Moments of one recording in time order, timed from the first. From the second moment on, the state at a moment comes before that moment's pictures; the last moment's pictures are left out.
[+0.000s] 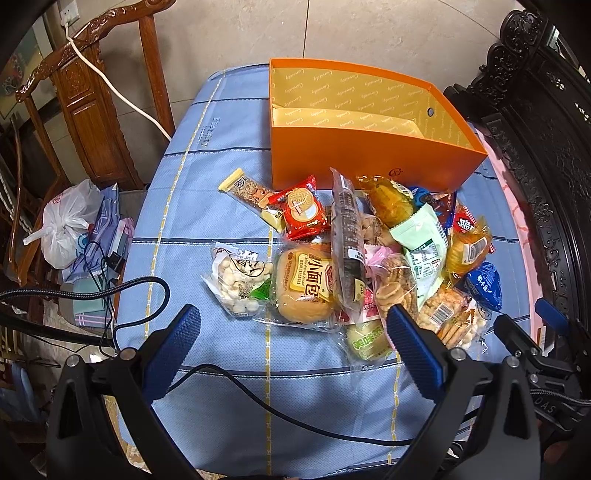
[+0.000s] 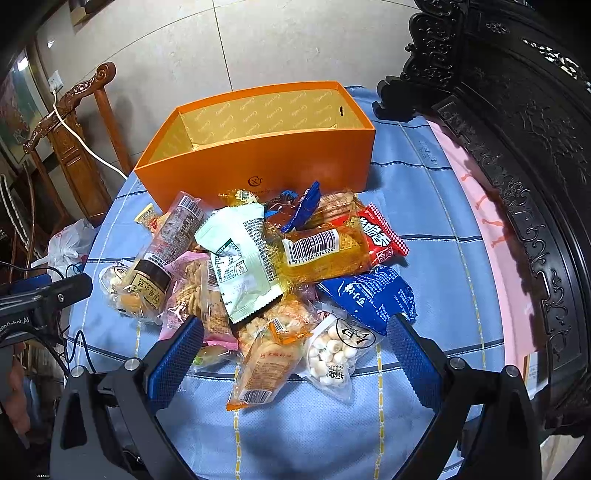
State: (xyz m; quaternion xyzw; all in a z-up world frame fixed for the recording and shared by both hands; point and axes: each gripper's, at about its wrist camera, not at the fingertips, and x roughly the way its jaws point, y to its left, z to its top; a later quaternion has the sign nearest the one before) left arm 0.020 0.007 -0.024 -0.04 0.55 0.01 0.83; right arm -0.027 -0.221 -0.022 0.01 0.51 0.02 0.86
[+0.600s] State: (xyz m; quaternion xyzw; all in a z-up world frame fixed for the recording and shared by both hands) left arm 0.084 -0.008 -0.067 -0.07 0.58 -0.04 0.81; right arm -0.025 -0.242 -0.033 0.04 0.51 0.09 0.86
